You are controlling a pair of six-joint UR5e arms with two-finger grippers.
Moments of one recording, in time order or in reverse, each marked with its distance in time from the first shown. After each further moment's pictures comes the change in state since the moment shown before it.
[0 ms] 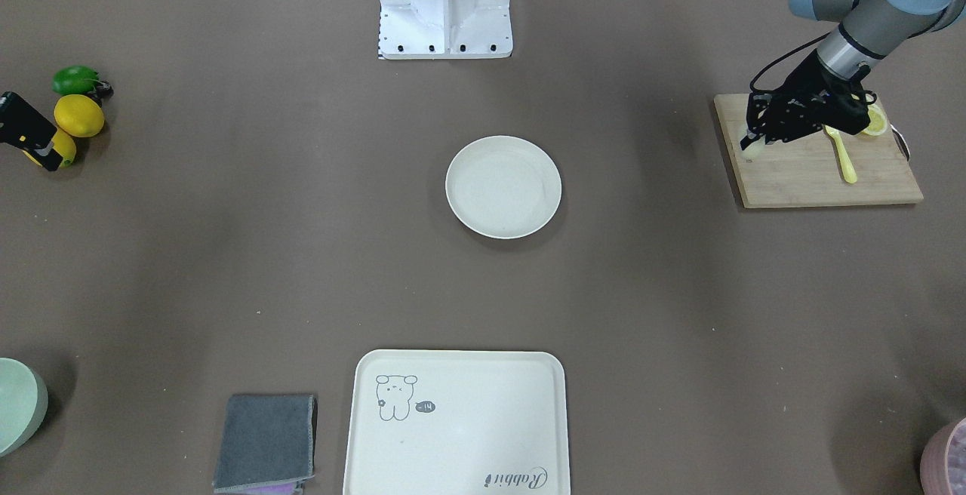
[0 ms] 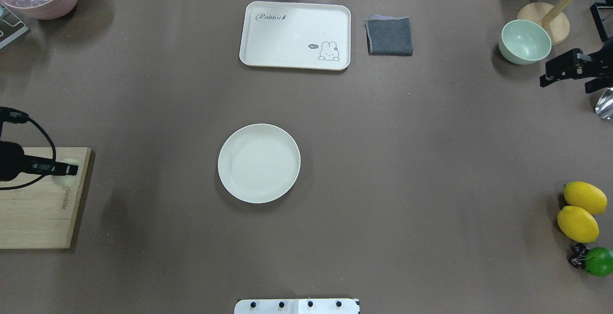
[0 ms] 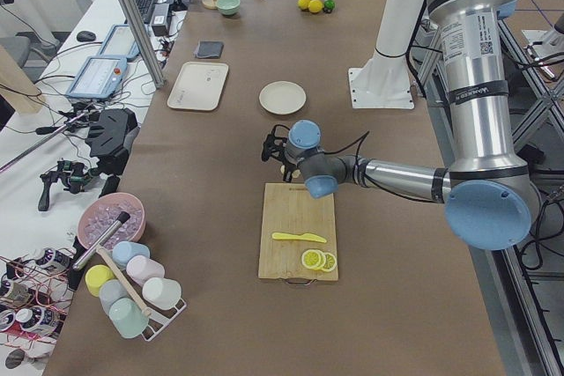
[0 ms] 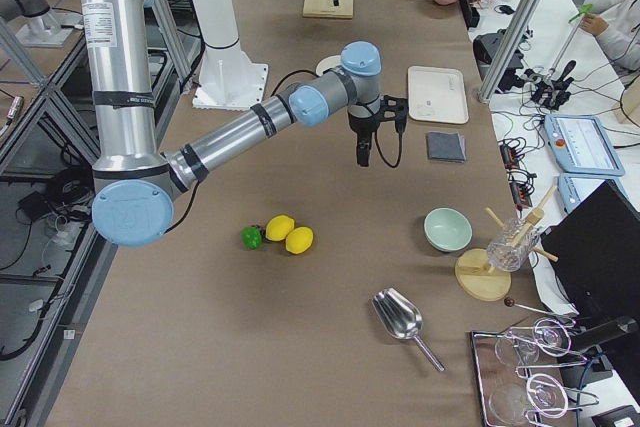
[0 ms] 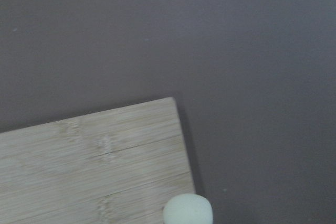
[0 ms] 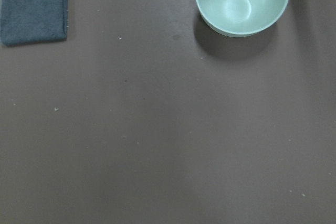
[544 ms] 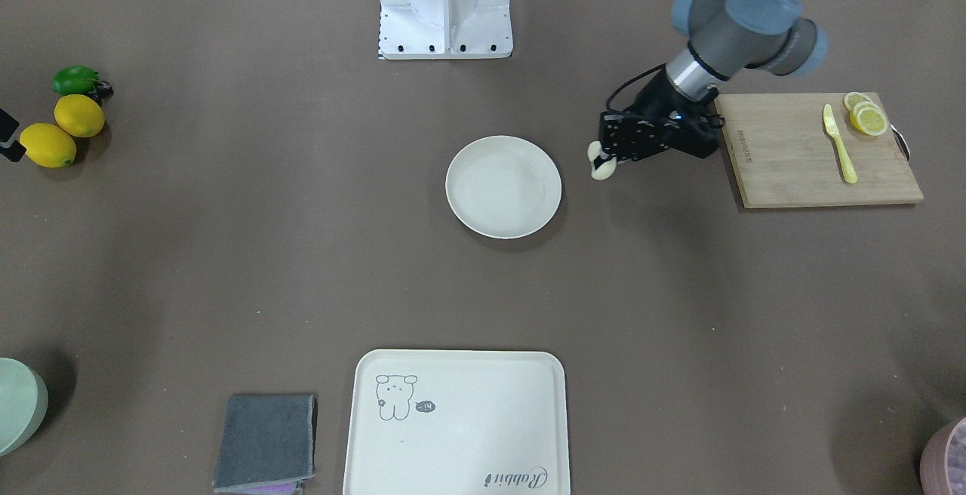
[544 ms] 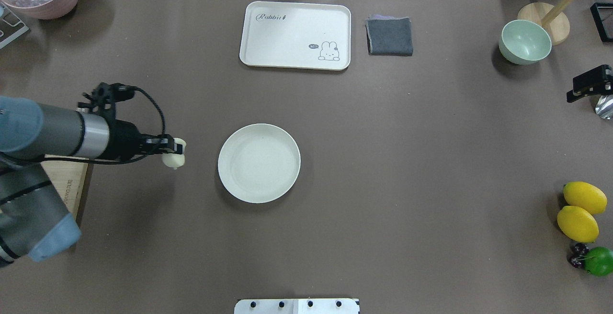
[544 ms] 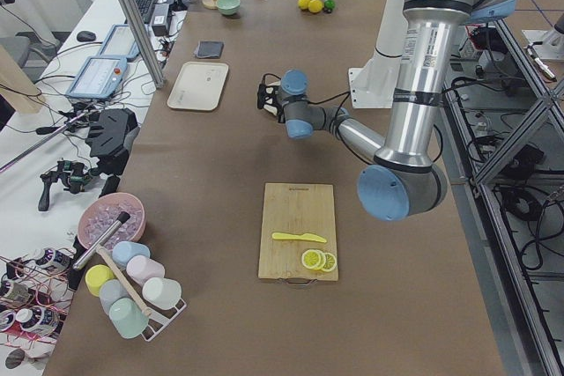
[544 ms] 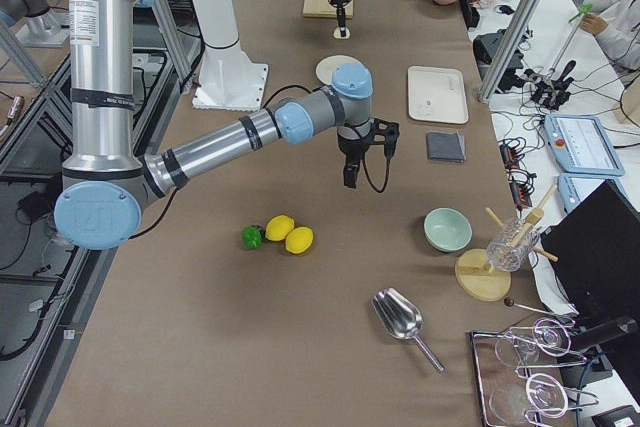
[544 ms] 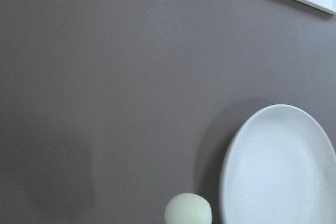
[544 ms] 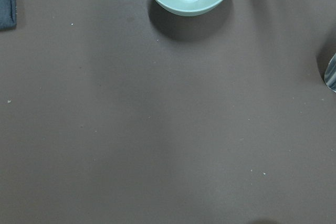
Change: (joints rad) left arm 0.251 -0.400 0.030 0.154 0.235 -0.373; right arm 0.025 -0.079 -0.001 0.002 0.008 -0.018
